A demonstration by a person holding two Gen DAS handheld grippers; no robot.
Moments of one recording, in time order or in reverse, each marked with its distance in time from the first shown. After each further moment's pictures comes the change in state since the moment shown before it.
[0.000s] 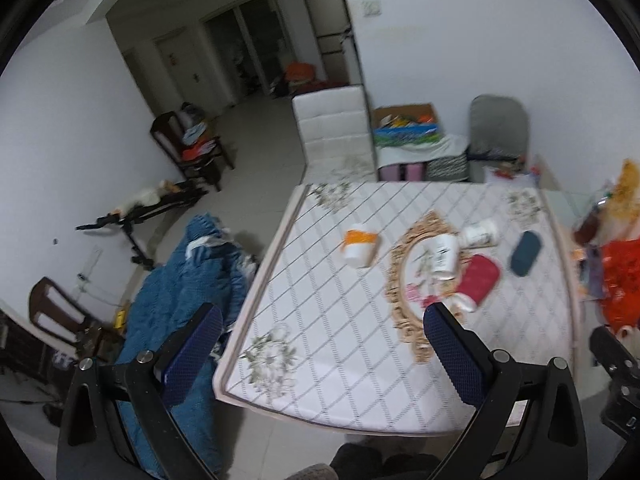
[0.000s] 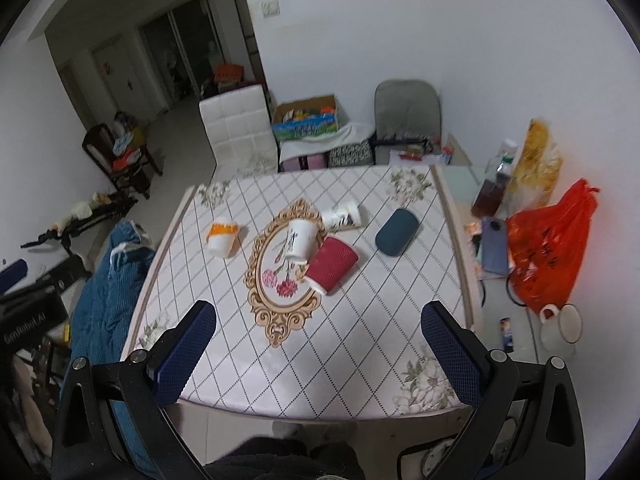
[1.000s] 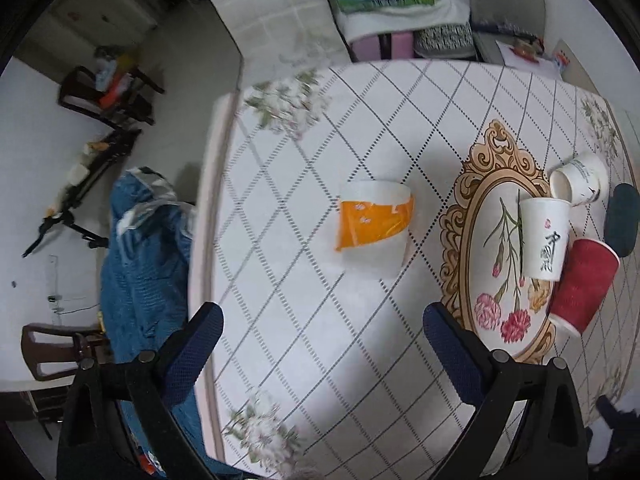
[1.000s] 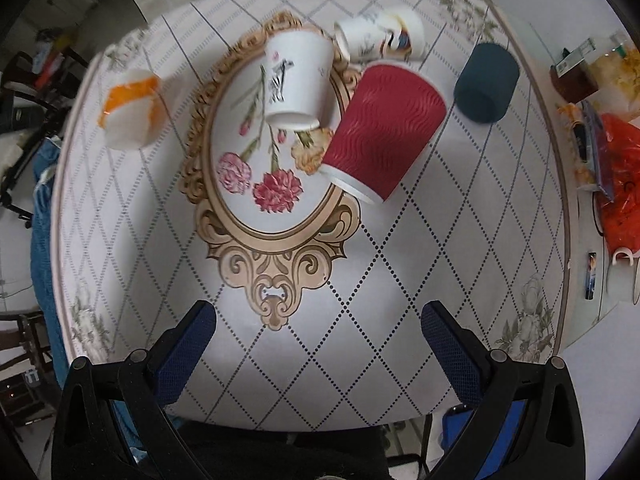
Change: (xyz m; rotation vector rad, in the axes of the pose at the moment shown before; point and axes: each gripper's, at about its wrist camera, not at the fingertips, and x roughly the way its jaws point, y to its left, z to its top) left arm 0.377 -0.039 0.090 0.227 0.476 -0.118; right arm 0.357 0.059 -0.034 0.084 0.612 -0.139
